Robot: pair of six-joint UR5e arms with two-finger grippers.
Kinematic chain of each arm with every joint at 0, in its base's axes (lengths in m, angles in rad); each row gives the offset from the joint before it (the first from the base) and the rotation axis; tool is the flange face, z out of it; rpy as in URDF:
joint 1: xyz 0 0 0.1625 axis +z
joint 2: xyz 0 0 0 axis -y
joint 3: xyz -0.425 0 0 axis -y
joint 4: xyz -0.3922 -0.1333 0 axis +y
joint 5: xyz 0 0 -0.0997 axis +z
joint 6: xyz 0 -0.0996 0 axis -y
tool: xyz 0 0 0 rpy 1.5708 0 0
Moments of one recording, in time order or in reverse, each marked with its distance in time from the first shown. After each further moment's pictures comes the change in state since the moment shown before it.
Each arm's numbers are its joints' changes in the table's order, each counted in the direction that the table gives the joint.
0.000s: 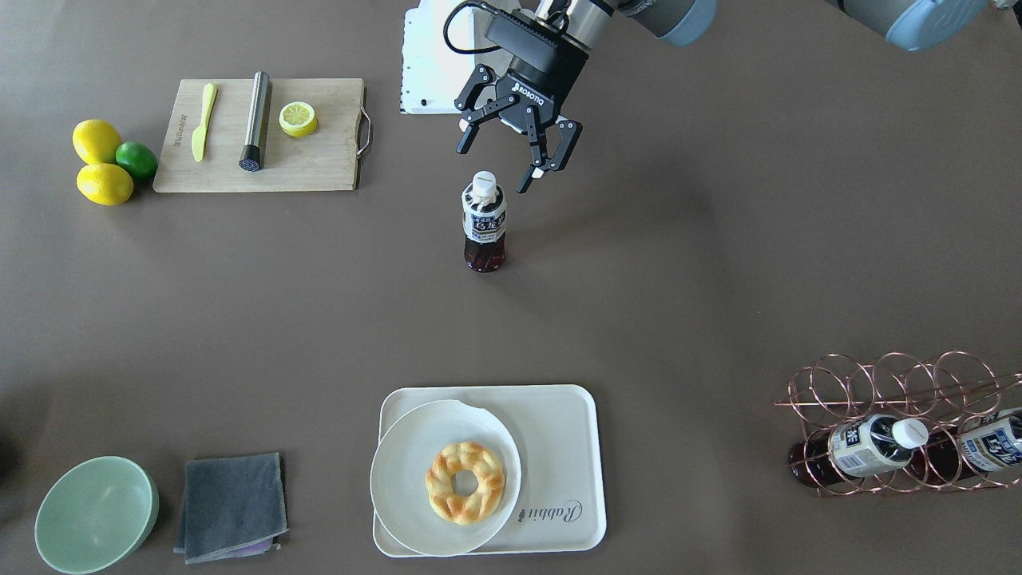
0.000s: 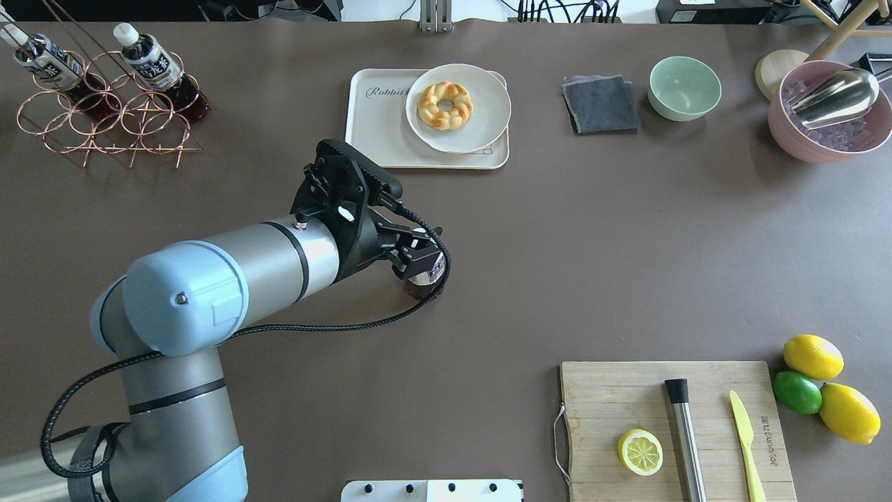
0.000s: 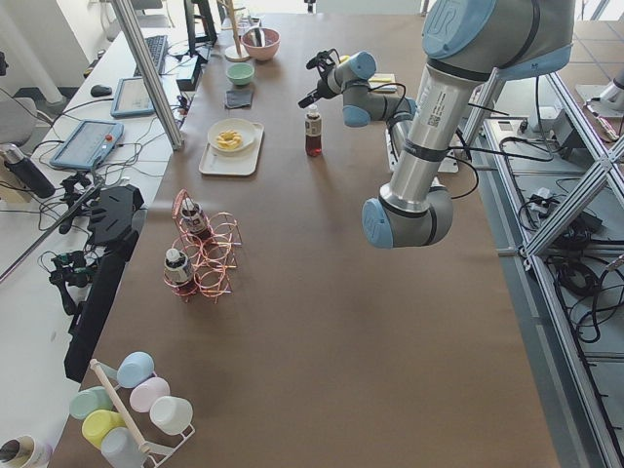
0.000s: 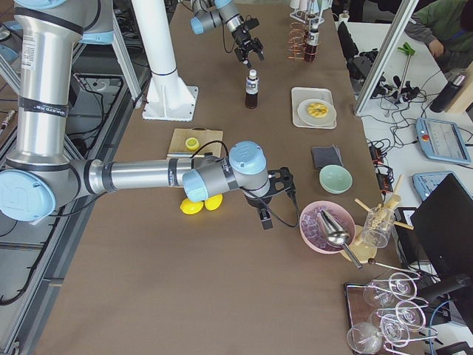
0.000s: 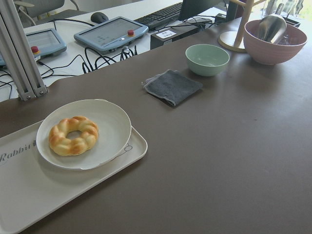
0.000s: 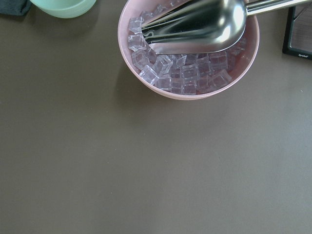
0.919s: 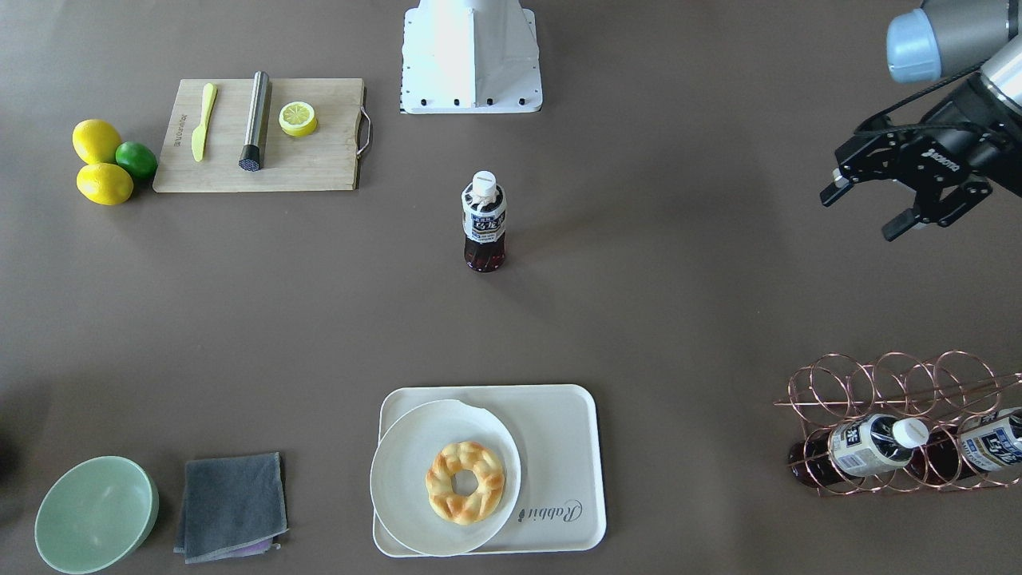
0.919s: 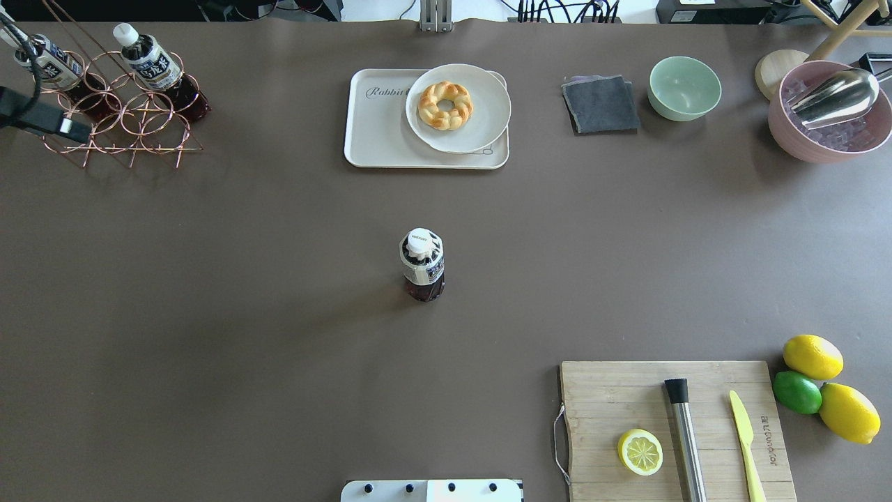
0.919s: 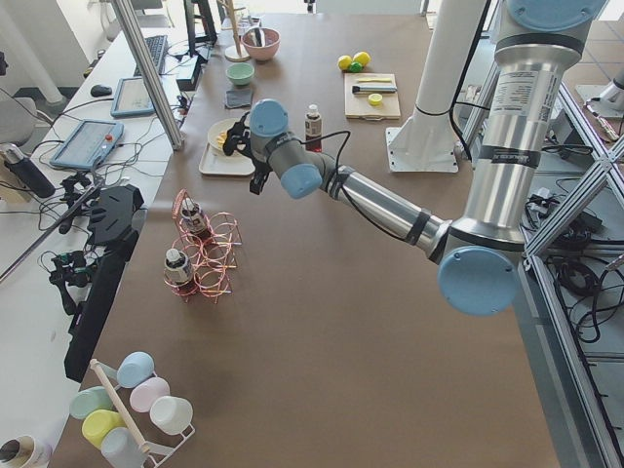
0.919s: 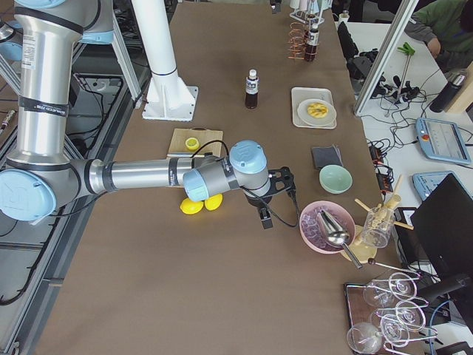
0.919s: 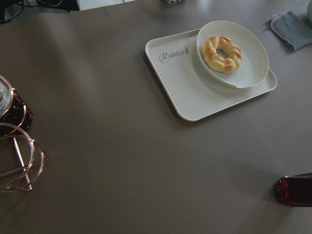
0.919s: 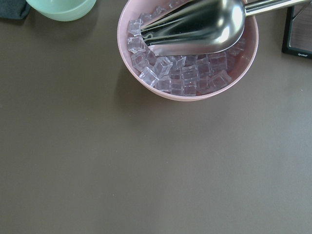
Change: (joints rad) left arm -0.833 0.377 0.103 -0.050 1.120 0.052; right arm -0.001 0.003 -0.001 -0.002 -0.003 0.018
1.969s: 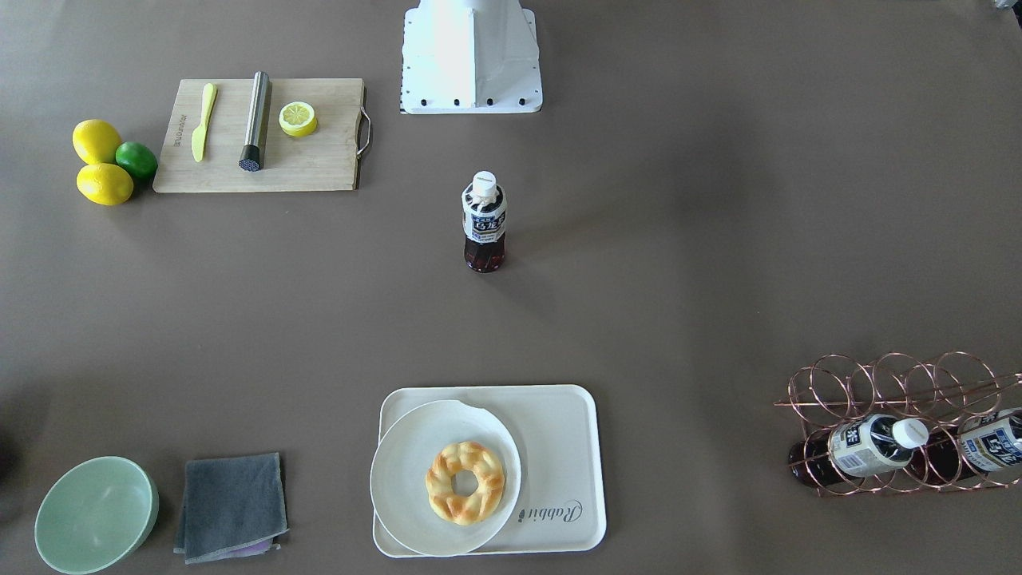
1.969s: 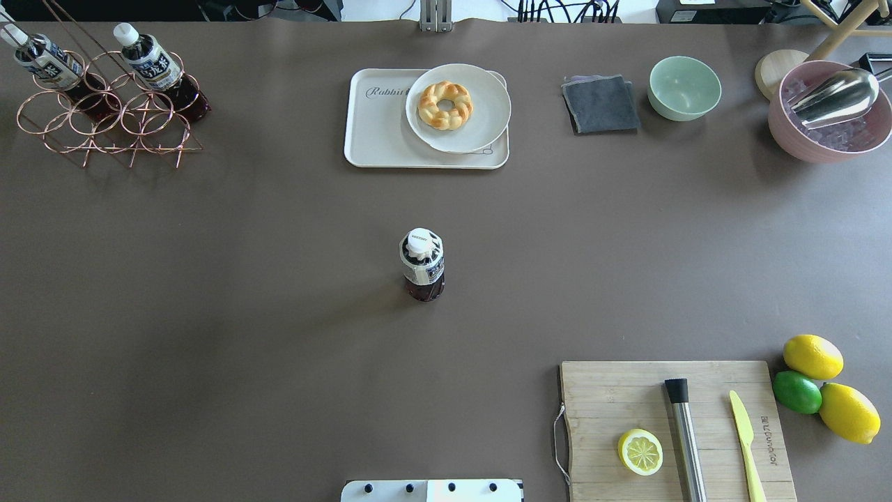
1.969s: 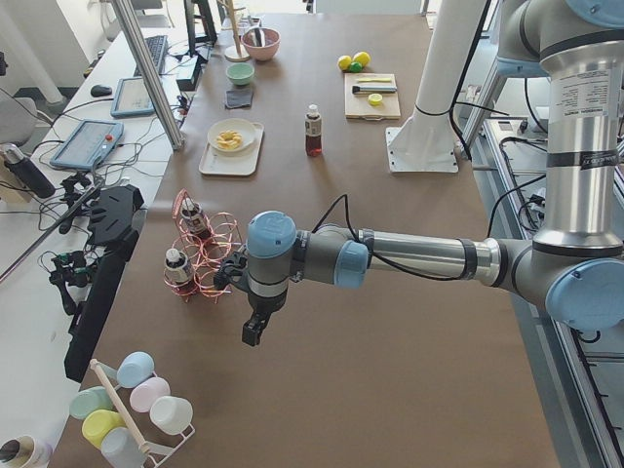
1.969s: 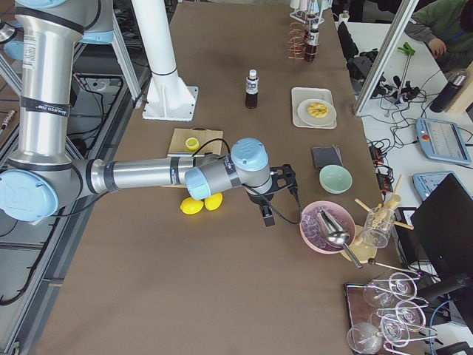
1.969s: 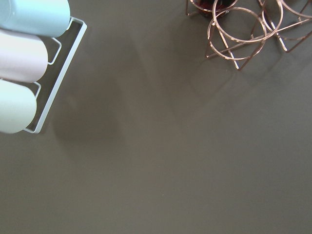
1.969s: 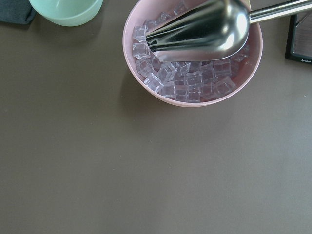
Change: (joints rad) left arm -0.359 0.219 0.137 -0.402 -0.273 0.912; right arm -0.003 0.010 0.003 -0.001 -0.001 0.007
